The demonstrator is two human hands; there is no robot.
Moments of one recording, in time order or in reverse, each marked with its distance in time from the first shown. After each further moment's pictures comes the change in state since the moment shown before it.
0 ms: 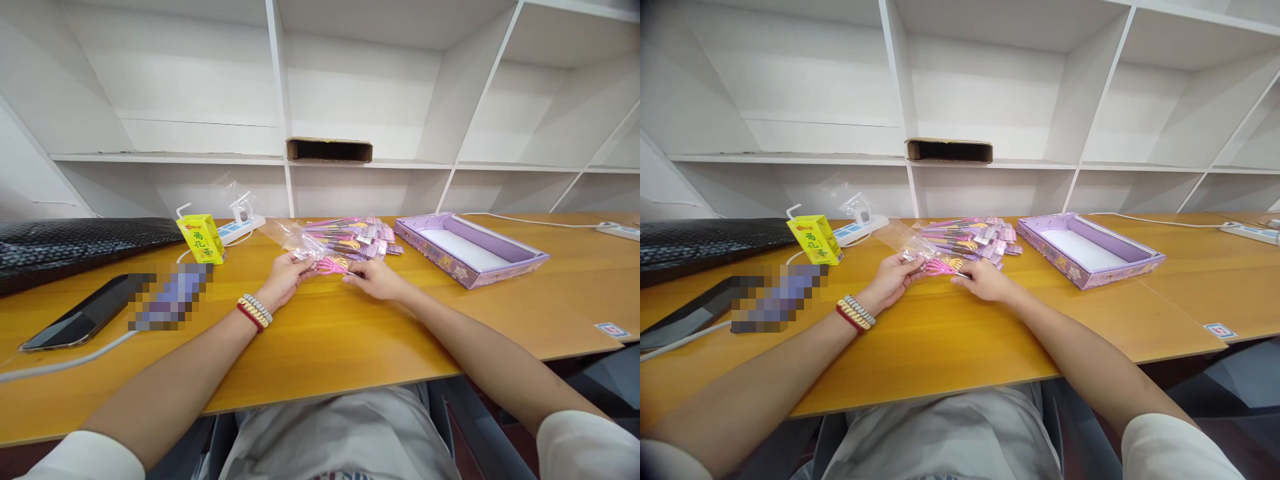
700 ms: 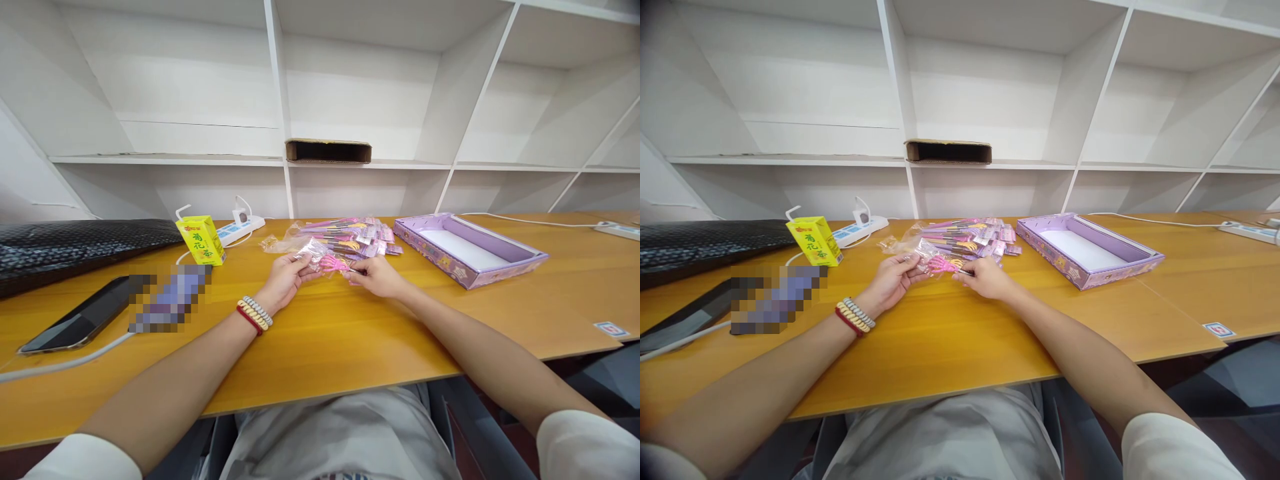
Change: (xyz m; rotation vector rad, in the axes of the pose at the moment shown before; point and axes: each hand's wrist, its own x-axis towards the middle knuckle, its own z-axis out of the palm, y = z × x) left_hand -0.003 0.003 0.001 -0.035 0.000 -0.041; right_hand 0.000 0.004 -0.001 0.000 0.049 0.110
